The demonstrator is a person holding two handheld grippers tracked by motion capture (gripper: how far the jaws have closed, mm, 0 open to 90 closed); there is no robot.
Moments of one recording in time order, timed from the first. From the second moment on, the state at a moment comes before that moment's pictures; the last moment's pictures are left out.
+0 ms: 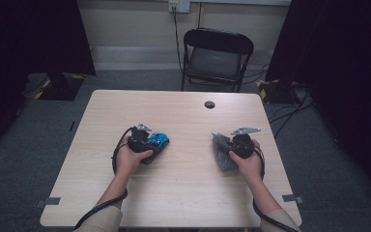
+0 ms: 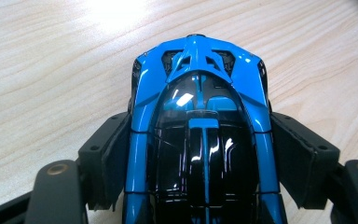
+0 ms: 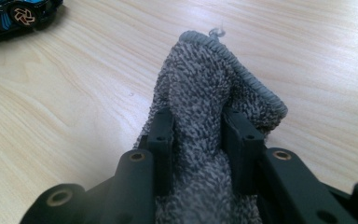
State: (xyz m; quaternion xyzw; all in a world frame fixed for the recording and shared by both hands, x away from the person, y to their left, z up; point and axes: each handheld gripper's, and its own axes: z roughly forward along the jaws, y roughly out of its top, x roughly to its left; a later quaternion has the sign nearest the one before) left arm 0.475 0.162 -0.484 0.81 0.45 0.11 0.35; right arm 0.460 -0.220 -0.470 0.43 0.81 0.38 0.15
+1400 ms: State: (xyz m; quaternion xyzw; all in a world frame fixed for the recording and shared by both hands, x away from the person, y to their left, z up) left arm 0.476 0.155 -0.485 0.81 0.45 0.12 0.35; right arm 0.456 -0.222 -0.470 0.44 0.80 0.38 0.14
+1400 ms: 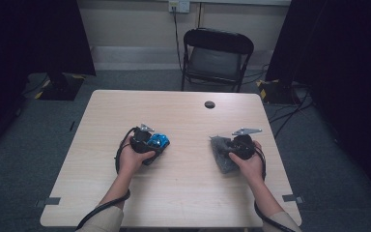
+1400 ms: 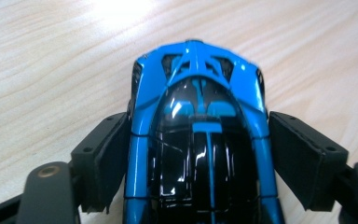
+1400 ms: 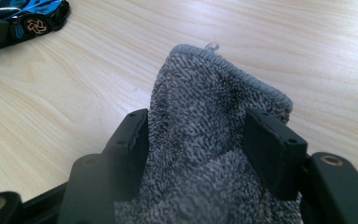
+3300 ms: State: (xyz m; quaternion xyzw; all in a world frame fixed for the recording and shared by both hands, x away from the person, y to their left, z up) left arm 0.444 0.184 -0.437 0.80 0.45 0.09 0.38; right arm 0.437 -0.224 -0.442 0.42 0.81 0.40 0.10
